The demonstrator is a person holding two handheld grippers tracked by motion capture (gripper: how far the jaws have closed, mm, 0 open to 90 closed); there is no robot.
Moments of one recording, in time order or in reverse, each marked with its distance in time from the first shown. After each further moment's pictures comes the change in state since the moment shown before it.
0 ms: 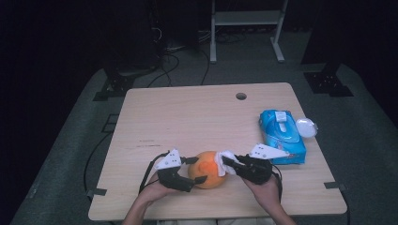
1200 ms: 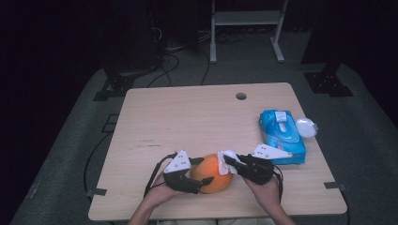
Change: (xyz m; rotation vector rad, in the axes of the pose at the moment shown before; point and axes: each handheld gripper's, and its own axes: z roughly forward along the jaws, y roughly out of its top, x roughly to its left) left arm -0.022 0.021 0.010 0.044 0.087 0.039; right arm -0.002 0.000 -0.005 -0.038 -0.013 0.031
